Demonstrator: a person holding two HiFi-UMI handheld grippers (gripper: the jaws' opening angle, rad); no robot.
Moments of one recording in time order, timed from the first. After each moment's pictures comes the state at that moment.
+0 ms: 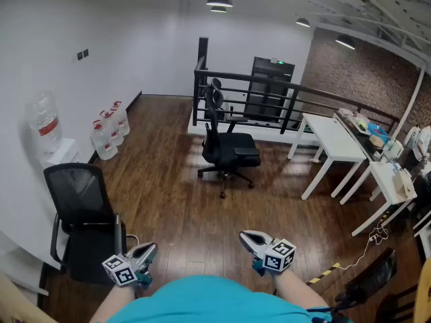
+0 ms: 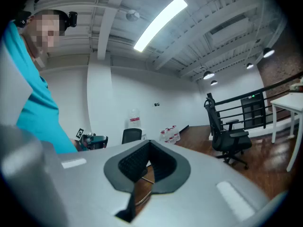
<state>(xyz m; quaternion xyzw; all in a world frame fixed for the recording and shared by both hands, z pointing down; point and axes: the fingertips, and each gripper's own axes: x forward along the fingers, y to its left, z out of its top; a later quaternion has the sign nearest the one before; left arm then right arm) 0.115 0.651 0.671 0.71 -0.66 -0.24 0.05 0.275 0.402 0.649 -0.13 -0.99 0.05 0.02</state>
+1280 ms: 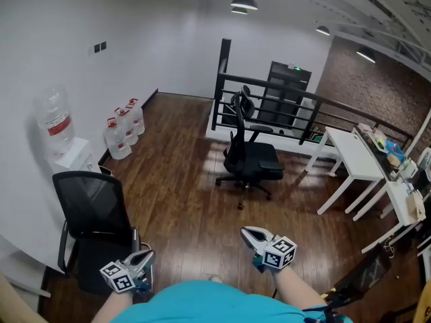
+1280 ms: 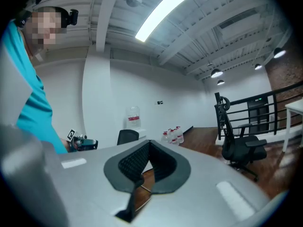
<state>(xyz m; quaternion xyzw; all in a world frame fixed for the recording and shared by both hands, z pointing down) -0.056 0.711 0.688 0.69 -0.68 -0.24 0.05 0.065 0.421 0.643 -0.15 -0.99 0.04 0.03</state>
